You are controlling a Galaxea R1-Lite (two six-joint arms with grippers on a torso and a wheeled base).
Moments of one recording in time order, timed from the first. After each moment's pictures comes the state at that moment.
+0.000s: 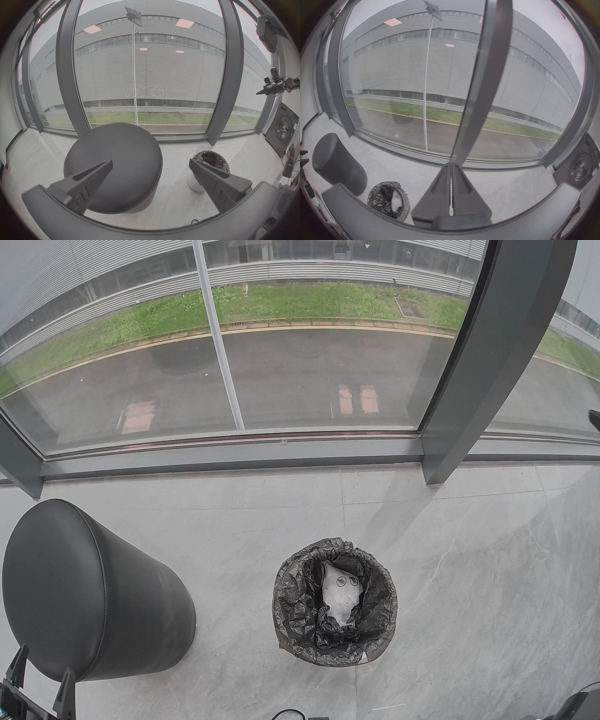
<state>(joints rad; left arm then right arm) 0.00 0.02 -0.02 -0.02 0.00 -0.03 0.37 0.99 -0.94 -0.06 -0.37 -0.19</state>
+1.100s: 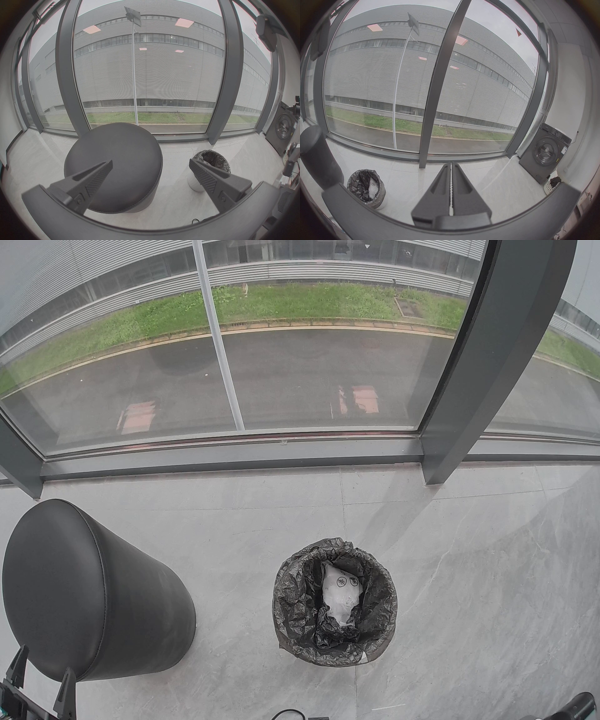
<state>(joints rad) 0.00 0.02 -0.02 -0.02 0.00 -0.02 0.01 0.08 -0.47 0.20 -0.34 -0.17</state>
